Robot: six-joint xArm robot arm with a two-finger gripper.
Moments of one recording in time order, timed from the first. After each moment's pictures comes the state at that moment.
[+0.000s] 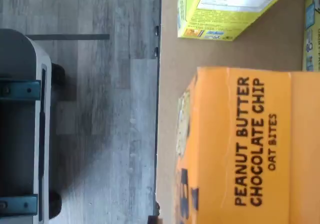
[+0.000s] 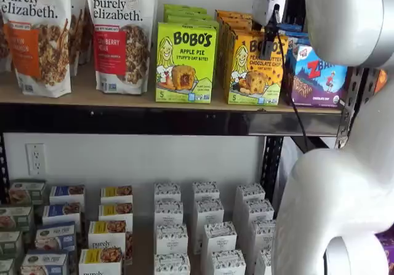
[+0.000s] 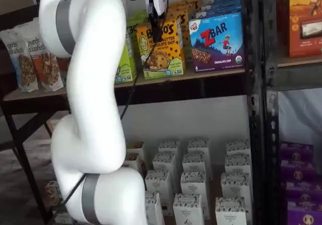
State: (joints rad) arm -0.05 -0.02 -1.74 0.06 1.76 -1.61
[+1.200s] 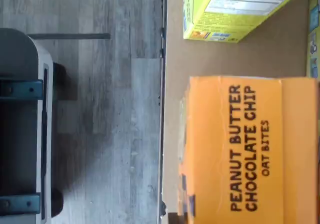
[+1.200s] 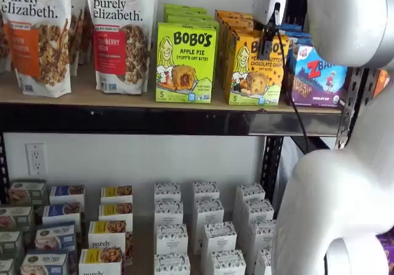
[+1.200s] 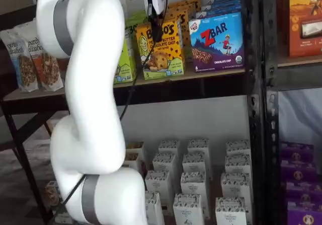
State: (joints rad) arm -0.04 -0.04 -1.73 0.05 1.77 -1.60
